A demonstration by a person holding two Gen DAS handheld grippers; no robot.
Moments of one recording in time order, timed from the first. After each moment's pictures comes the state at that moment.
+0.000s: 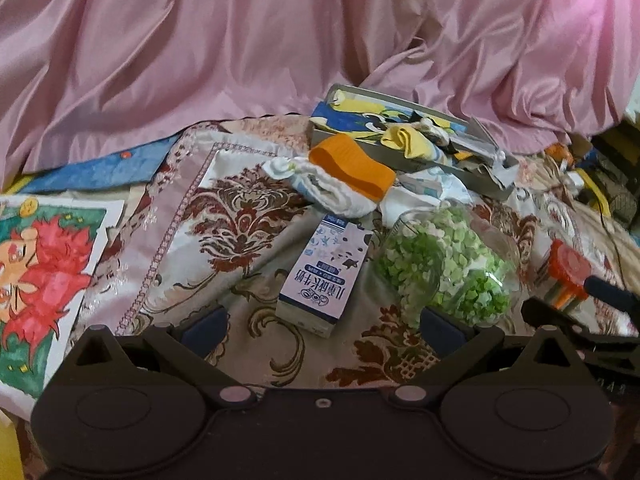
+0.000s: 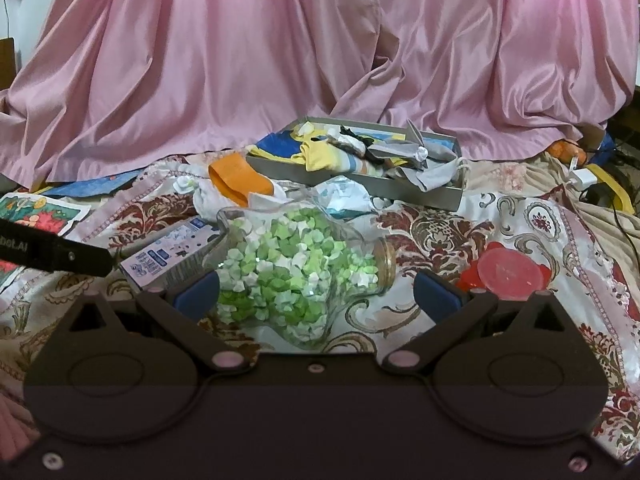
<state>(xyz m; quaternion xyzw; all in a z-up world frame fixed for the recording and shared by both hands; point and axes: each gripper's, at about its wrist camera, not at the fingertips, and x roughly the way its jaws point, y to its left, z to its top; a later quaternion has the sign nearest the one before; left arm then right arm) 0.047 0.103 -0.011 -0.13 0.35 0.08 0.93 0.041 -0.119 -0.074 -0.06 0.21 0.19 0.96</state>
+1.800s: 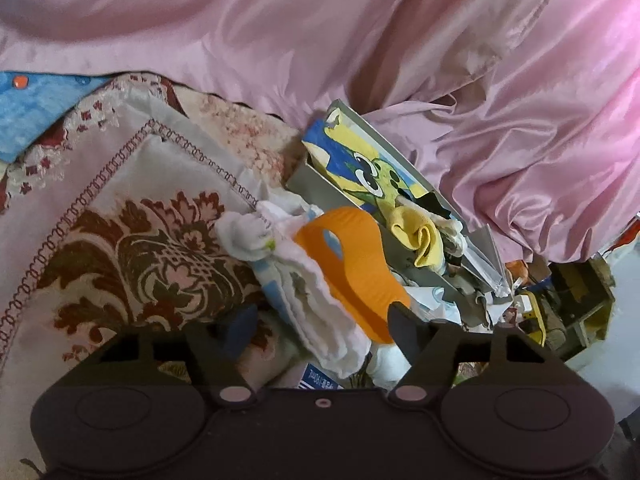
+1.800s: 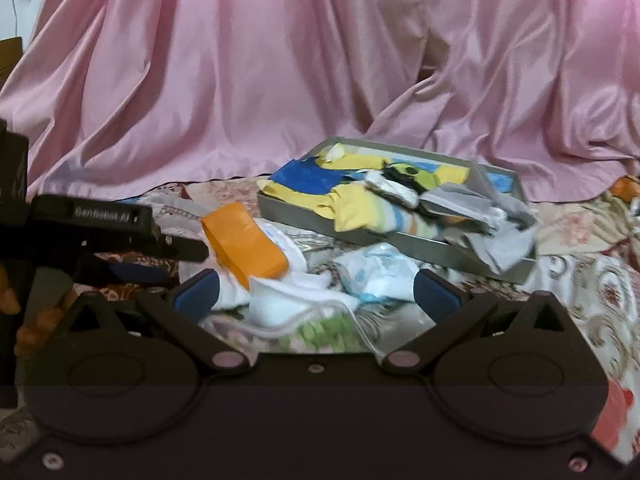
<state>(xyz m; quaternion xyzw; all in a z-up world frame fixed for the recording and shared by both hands) 0.205 0.200 -0.074 -0.35 0.30 -0.02 0.89 0.186 -0.060 -0.063 -0.07 0.21 0.26 0.94</state>
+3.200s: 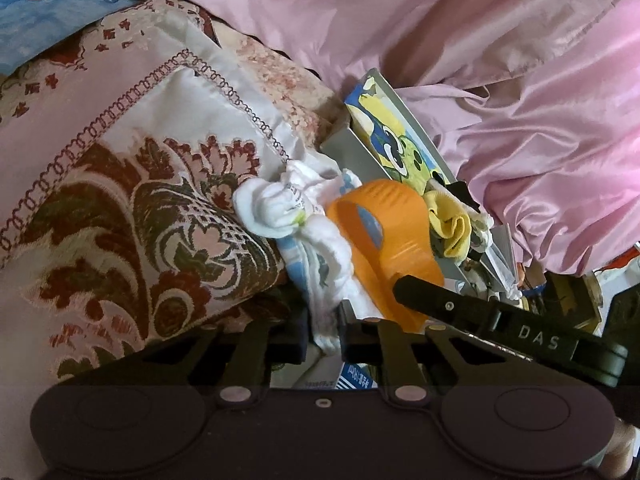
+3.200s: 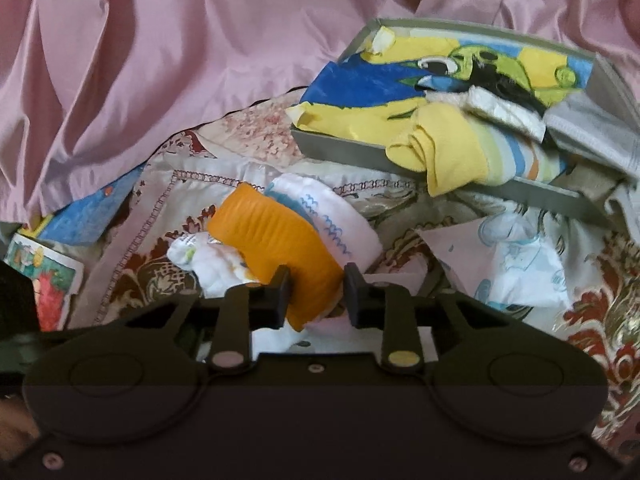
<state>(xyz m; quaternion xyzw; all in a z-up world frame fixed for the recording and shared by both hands) 0.220 0.220 -0.109 -0.42 0.33 -0.03 0.85 0.299 0.019 -0.067 -0.03 0.40 0.29 0.87</state>
